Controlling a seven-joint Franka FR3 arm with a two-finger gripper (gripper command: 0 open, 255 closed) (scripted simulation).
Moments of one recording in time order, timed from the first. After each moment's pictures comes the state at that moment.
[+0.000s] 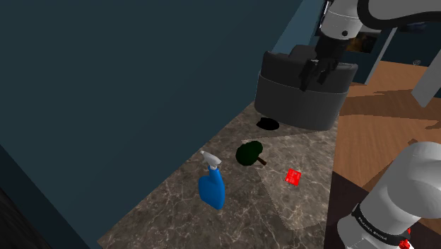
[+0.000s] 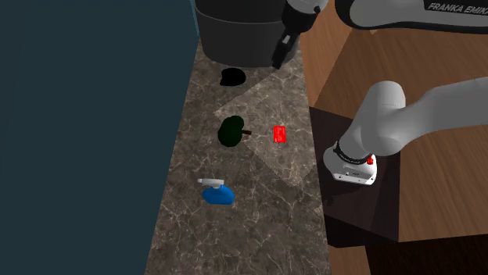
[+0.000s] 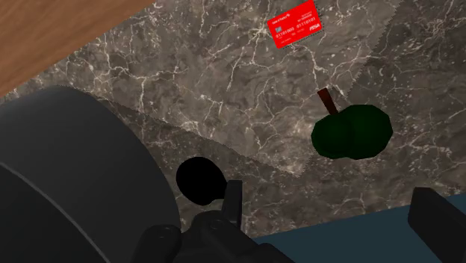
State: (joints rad) arm 0.01 -0.82 0.05 -2.36 -0.08 1.70 0.16
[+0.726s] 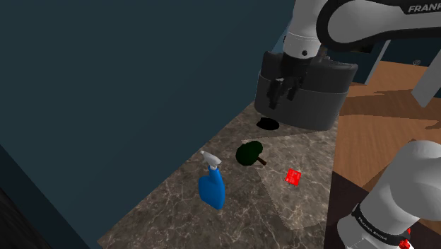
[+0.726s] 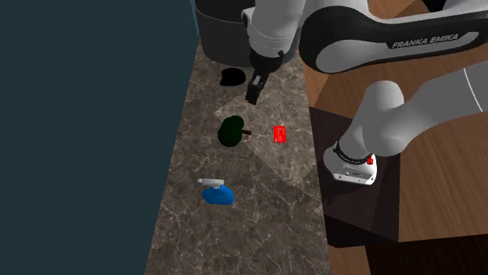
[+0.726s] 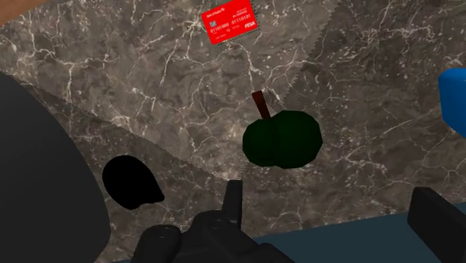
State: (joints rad) arm 0.09 -0.64 0.19 -2.35 0.01 1.81 0.26
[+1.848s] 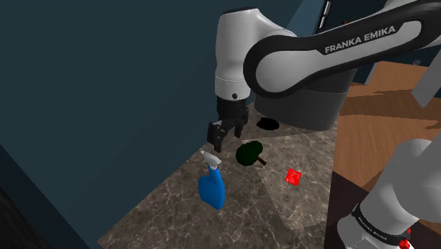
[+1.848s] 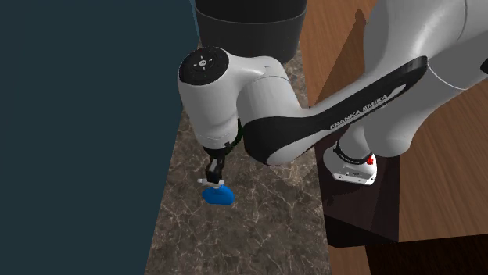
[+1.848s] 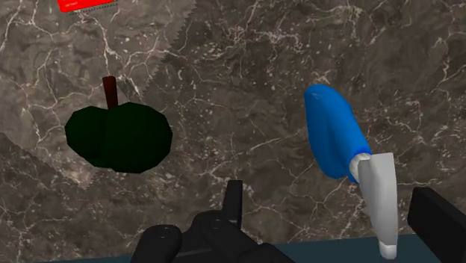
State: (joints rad) arm 0.20 -0.20 0.44 -2.15 0.07 1.97 0.45
